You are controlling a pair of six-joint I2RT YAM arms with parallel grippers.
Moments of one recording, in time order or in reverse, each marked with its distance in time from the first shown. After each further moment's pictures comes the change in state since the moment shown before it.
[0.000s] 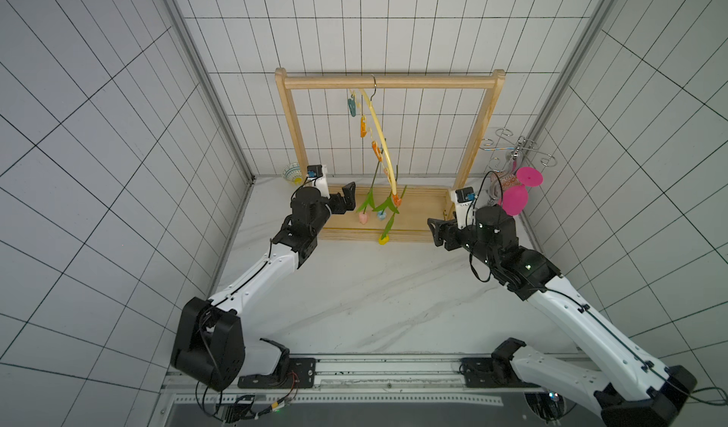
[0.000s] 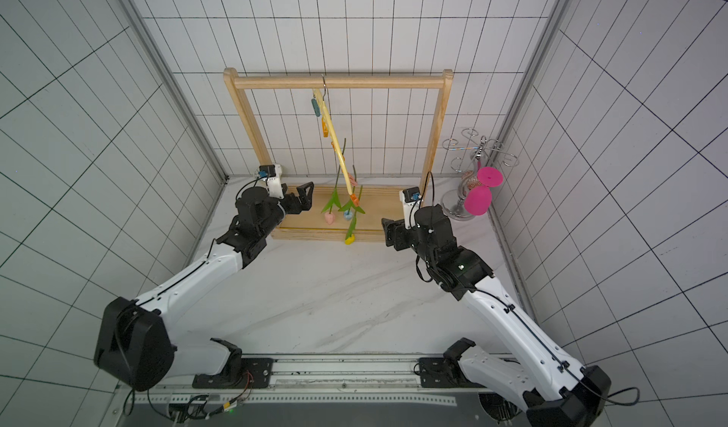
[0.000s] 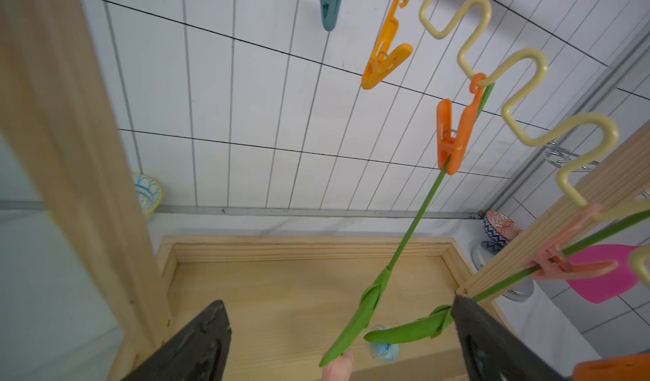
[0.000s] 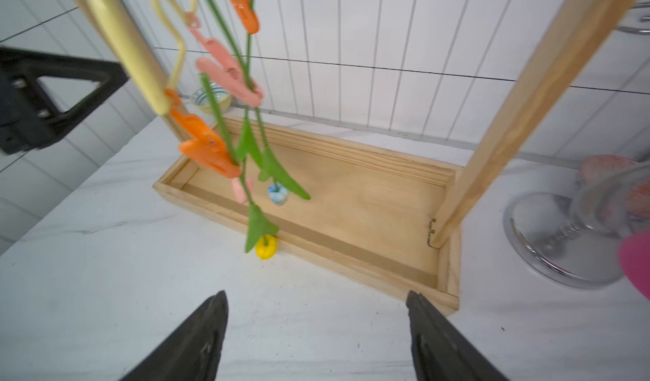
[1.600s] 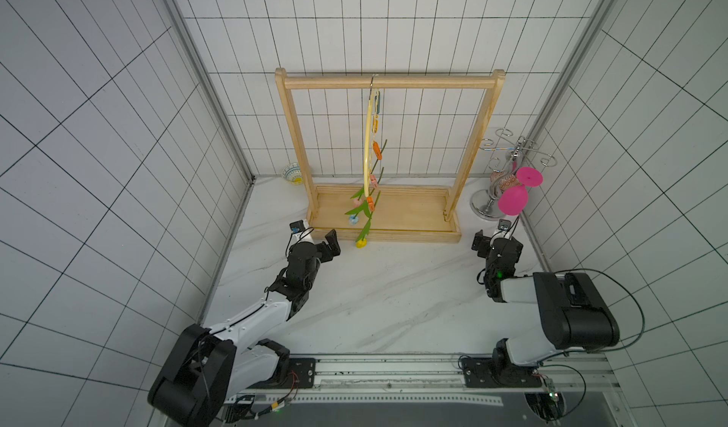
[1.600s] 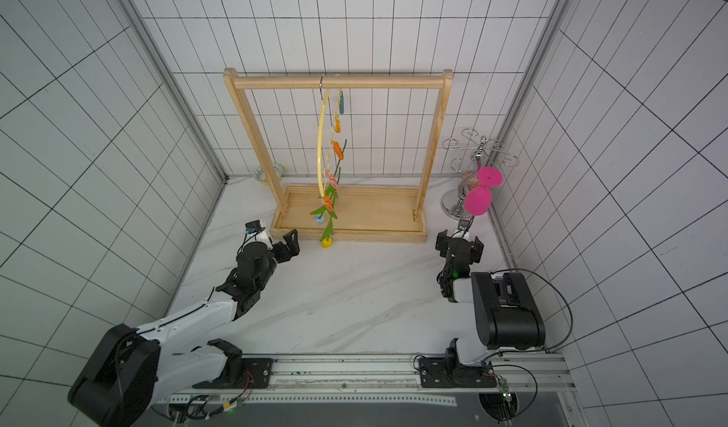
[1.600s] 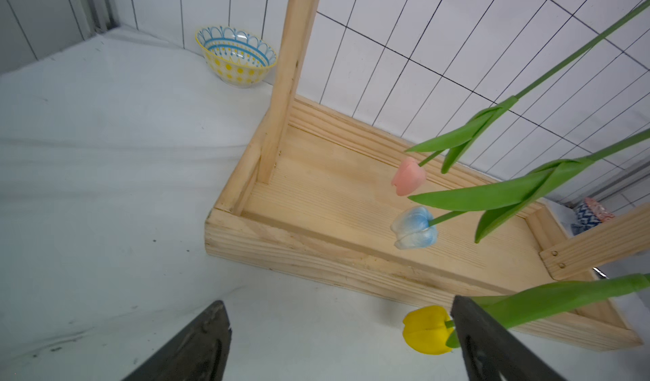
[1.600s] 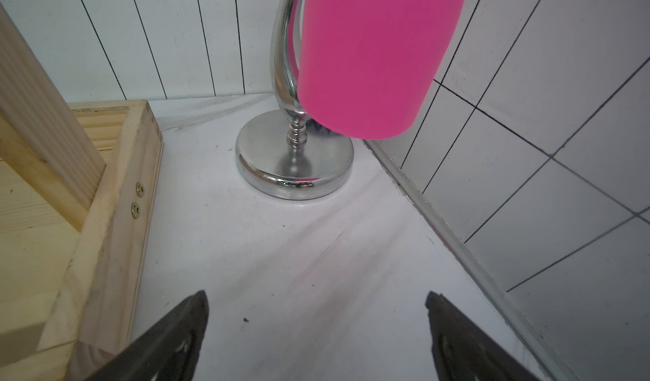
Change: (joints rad) left arm -0.033 -0.163 -0.509 0.202 -0.238 -0.158; right arm -0.578 0.535 -0.658 1.319 0.181 -0.160
